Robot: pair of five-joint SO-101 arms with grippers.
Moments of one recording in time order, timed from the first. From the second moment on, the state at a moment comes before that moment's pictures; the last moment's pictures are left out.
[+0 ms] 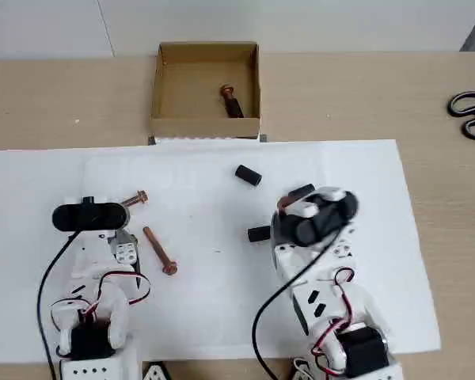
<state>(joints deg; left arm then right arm) -9.4 -103.8 94.9 57.5 2.9 -21.3 -101.1 78.3 49.8 -3.1</state>
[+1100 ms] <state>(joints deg) -4.3 -103.8 95.0 57.5 2.9 -14.4 12.7 -4.0 25.2 -4.0</state>
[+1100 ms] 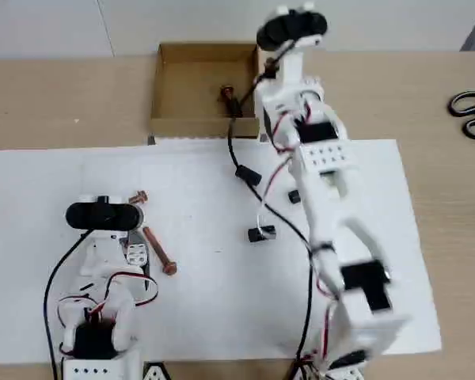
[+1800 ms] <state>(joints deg) -4.3 -103.8 95.0 57.5 2.9 -17.8 52.9 -45.7 25.5 -1.2</state>
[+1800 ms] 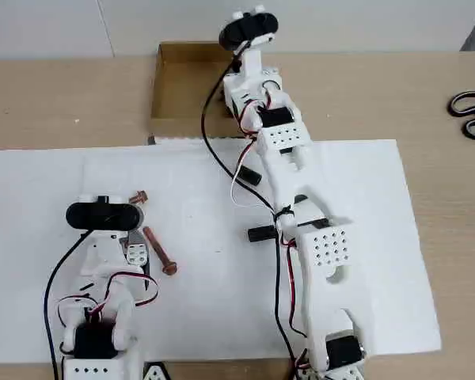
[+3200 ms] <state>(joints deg) -4.3 -103.8 95.0 57.5 2.9 -22.5 52.5 -86.1 98.2 1.5</state>
